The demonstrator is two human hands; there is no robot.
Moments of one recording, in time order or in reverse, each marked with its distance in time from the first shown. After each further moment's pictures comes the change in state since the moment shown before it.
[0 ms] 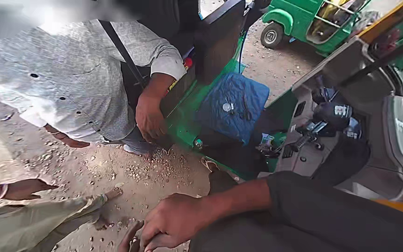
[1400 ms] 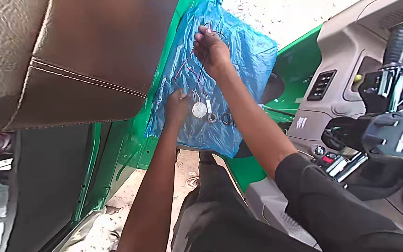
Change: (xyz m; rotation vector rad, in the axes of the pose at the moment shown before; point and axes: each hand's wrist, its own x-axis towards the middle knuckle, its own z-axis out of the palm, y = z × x) left_hand 0.550 -0.060 0.601 0.256 -0.641 -0.467; right_hand -0.252 0.496 -0.551 1.087 1.723 0.446
